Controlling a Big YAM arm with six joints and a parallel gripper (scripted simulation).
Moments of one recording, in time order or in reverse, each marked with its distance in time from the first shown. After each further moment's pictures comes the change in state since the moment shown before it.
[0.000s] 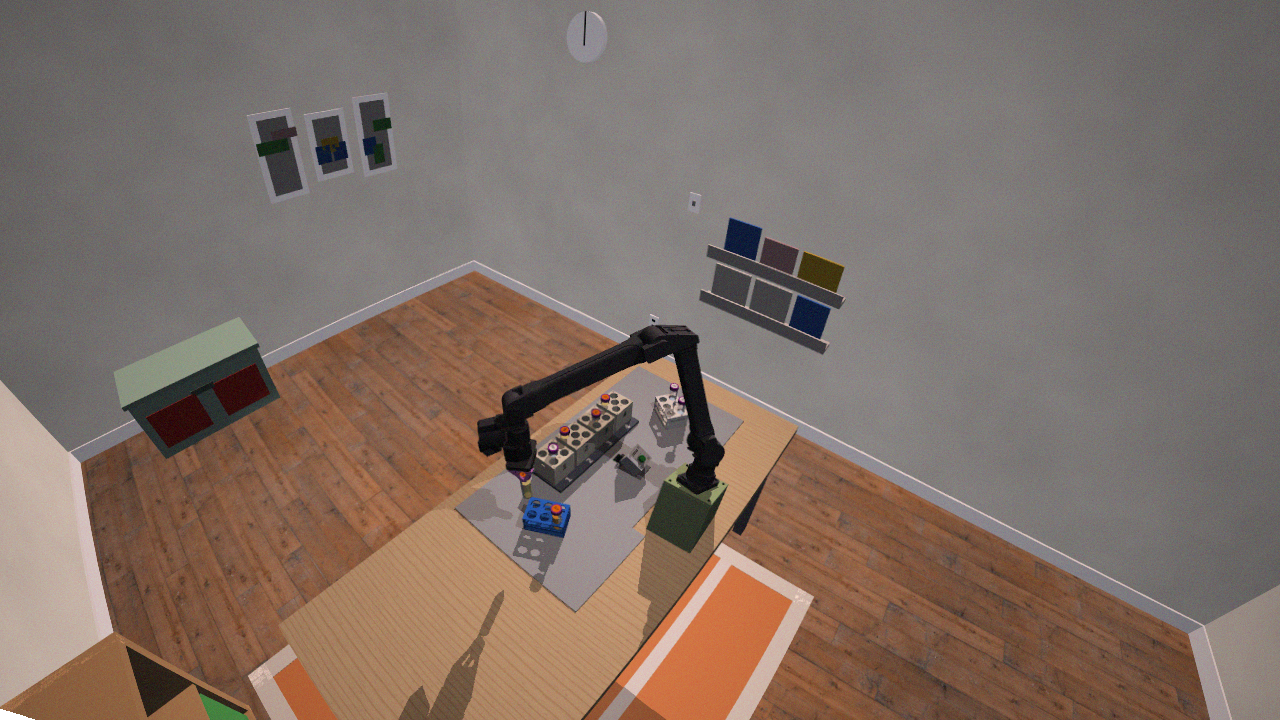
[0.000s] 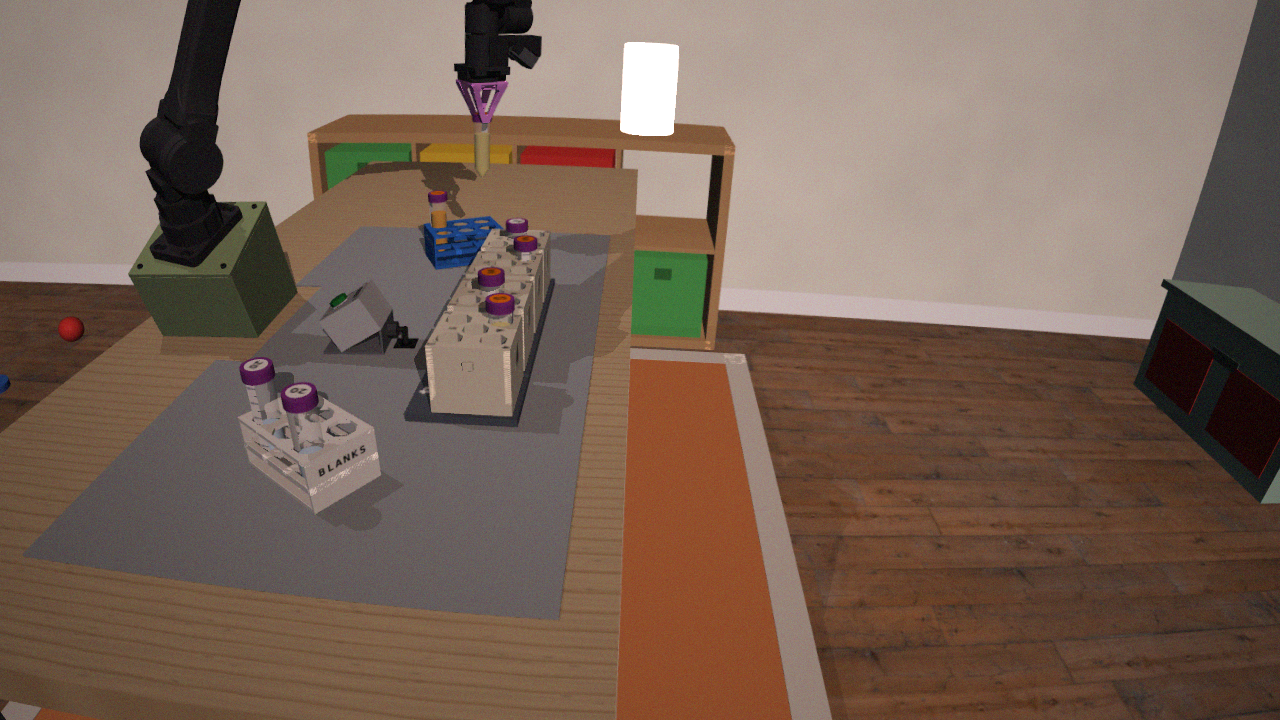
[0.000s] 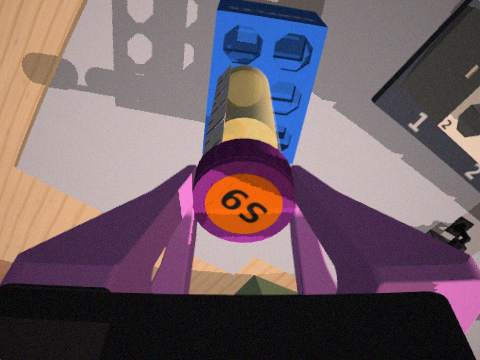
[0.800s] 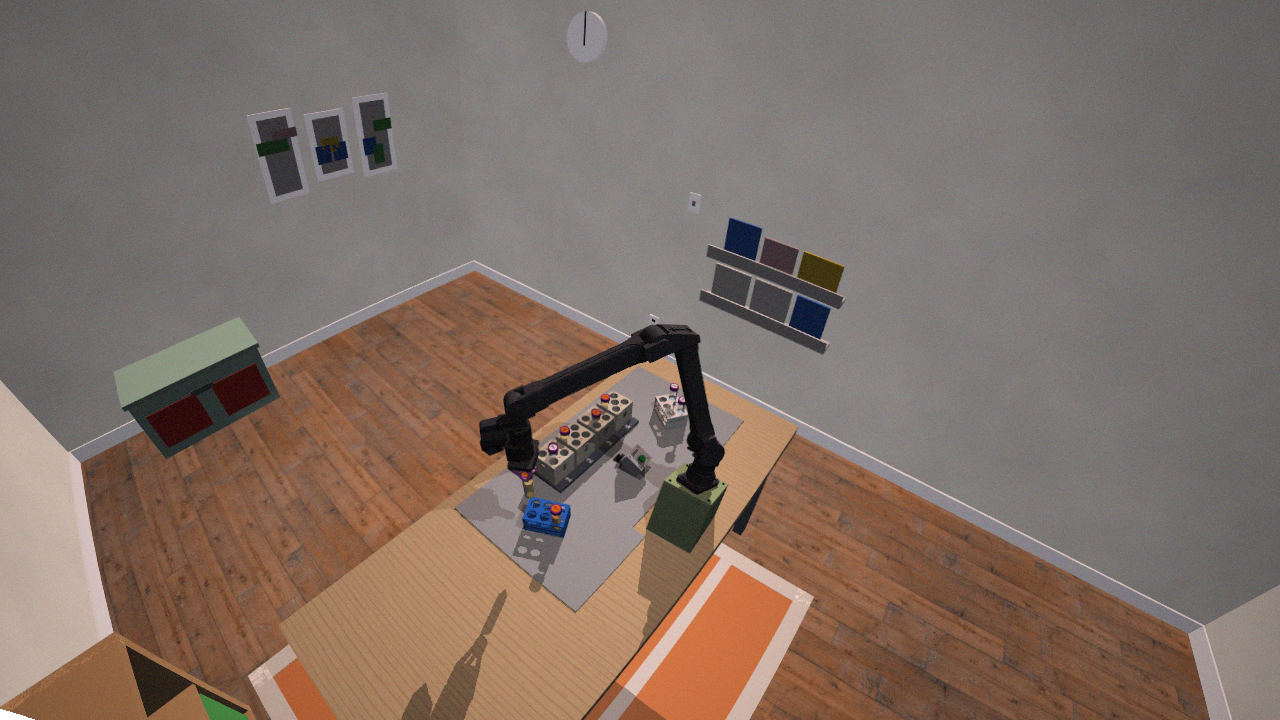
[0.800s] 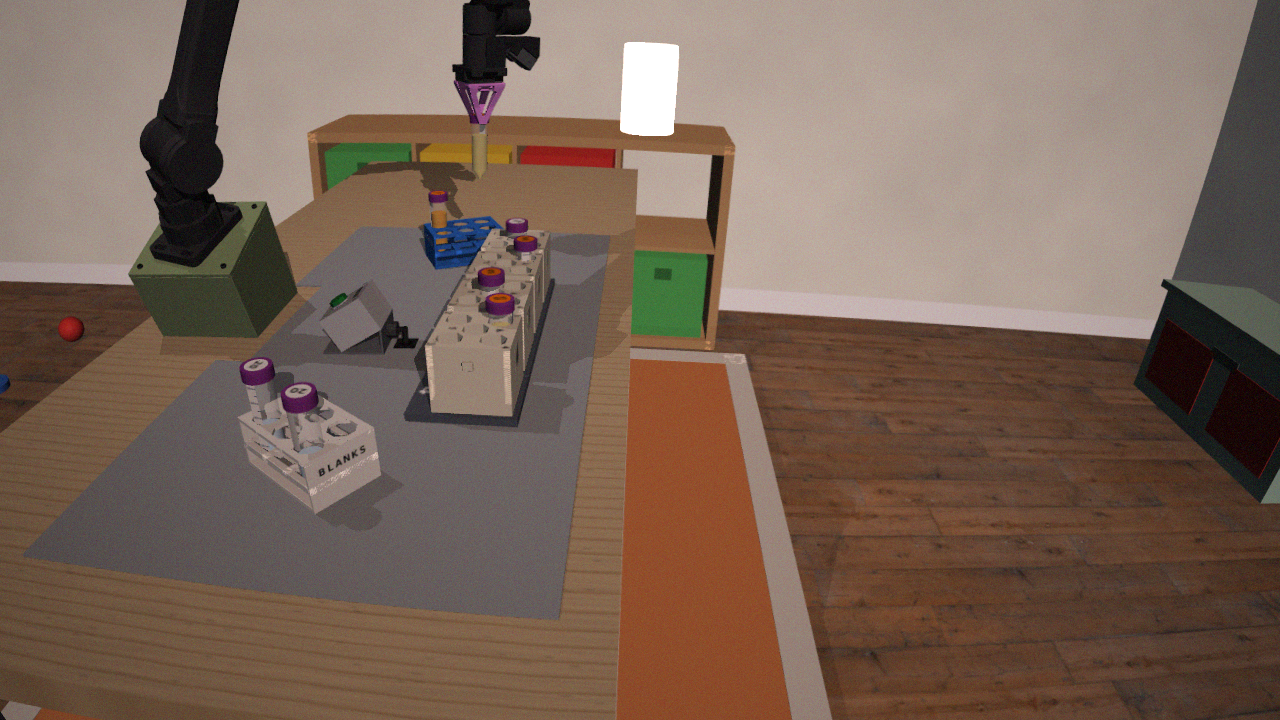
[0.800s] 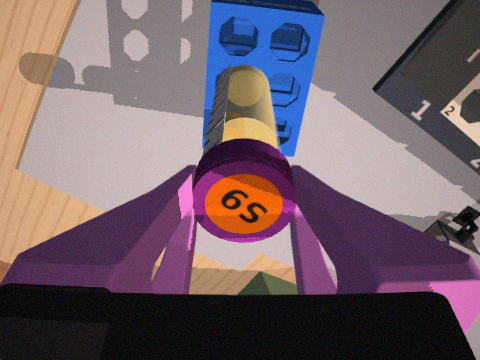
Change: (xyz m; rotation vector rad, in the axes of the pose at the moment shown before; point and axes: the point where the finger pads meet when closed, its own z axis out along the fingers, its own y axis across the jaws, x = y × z) arm 0.006 -0.002 0.001 0.005 0.007 0.034
